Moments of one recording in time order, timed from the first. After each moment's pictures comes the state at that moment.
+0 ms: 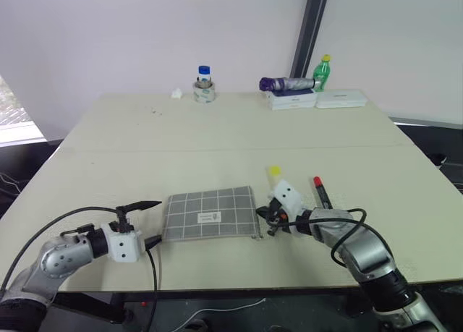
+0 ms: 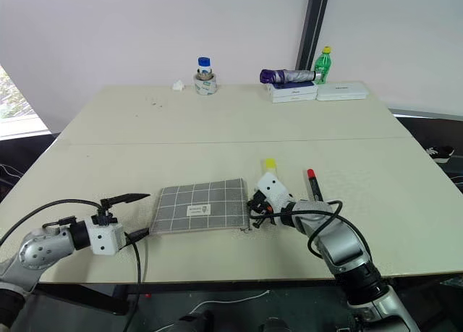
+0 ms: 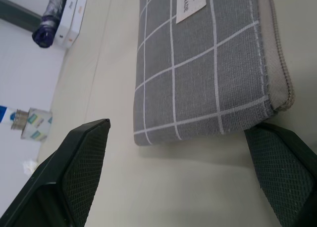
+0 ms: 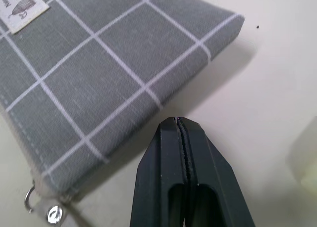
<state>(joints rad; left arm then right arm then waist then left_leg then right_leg) -0.17 0.83 0.00 0.39 0.19 -0.93 -0.67 -0.42 -0.49 0.23 -0.17 0.21 0.75 0.62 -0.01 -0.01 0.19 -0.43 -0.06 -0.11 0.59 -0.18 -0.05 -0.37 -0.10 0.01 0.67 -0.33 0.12</state>
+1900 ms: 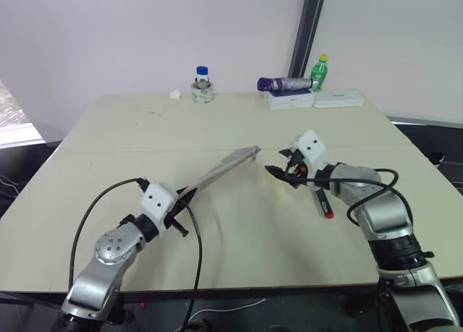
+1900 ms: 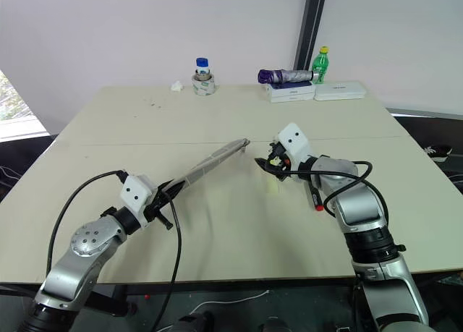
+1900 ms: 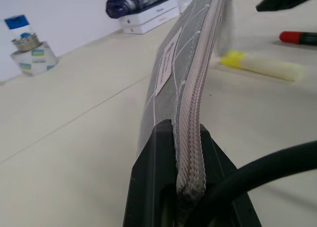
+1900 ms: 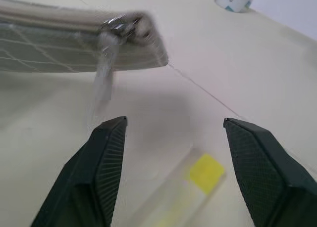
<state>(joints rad) -0.12 0.49 -0.06 -0.32 -0.25 0.17 -0.43 -0.63 -0.51 0.05 -0.07 0.20 0.64 0.67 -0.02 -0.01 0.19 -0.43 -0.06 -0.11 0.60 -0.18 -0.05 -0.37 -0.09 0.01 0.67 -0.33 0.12</state>
